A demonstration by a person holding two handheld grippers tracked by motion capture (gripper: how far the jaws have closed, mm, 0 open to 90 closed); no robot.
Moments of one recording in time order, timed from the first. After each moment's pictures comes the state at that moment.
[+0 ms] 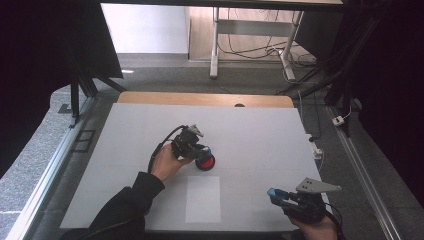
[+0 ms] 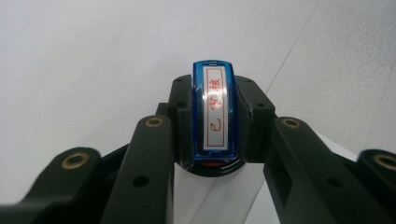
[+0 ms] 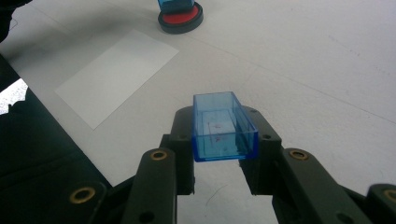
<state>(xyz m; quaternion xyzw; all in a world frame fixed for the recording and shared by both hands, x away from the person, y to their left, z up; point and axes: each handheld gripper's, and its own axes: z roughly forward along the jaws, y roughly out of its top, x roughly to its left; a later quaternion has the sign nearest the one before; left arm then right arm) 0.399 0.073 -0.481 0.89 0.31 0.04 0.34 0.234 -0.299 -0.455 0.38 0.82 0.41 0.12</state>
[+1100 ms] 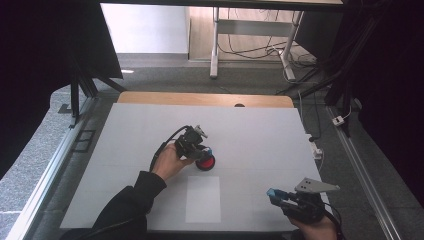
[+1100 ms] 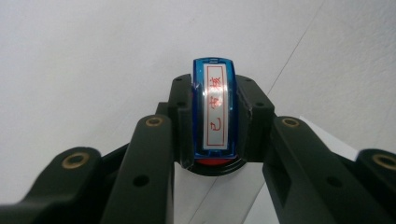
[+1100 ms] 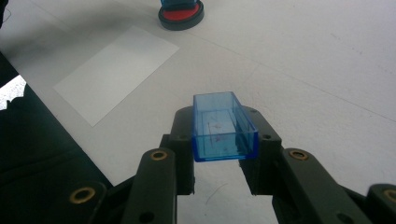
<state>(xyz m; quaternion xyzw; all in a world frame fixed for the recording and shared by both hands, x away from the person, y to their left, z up) 0.402 0.064 -0.479 0.90 0.32 0.04 0.30 0.235 -0.297 -0.455 0.38 0.82 0.41 0.12</state>
